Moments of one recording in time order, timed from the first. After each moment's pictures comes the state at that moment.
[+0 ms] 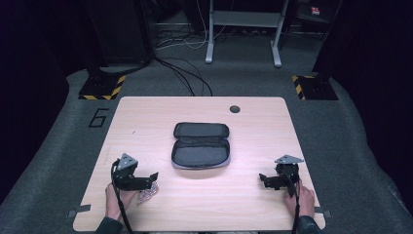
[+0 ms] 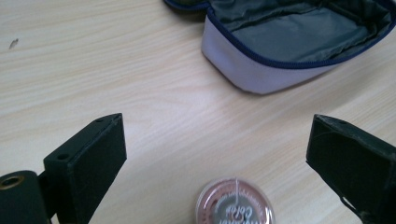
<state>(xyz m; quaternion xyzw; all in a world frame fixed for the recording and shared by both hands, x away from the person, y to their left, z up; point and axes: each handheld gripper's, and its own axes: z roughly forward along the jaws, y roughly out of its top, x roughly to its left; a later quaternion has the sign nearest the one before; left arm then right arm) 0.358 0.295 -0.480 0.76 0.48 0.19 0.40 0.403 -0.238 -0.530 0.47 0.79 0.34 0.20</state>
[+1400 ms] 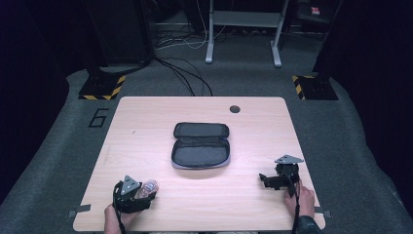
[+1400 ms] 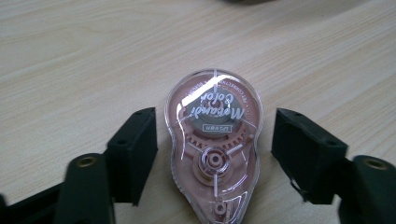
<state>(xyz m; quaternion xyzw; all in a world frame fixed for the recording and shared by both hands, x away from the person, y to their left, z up) 0.314 0.292 -0.526 0.79 0.46 0.20 0.36 0.403 -0.238 -0.529 0.47 0.79 0.34 0.20</state>
